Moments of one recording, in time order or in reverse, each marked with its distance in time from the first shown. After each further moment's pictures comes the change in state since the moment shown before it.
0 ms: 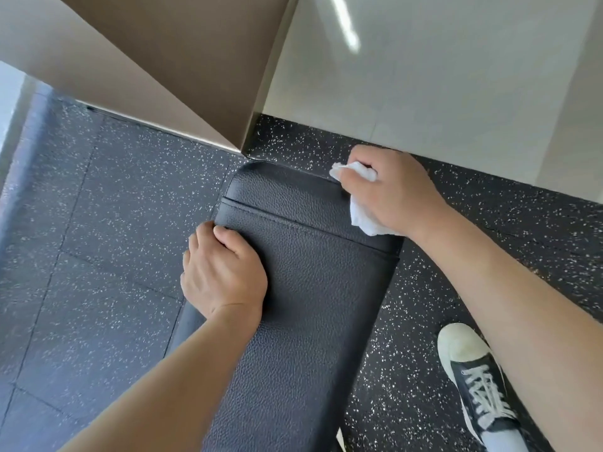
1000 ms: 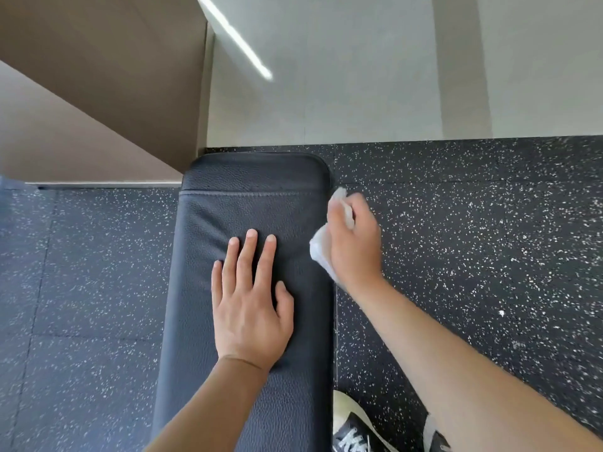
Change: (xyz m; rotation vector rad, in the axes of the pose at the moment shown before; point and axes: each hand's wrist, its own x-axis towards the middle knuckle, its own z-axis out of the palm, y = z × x) left_hand -0.093 -0.081 -0.011 0.132 -0.115 1.043; right_hand -0.164 -0.002 0.087 0.543 0.692 0.329
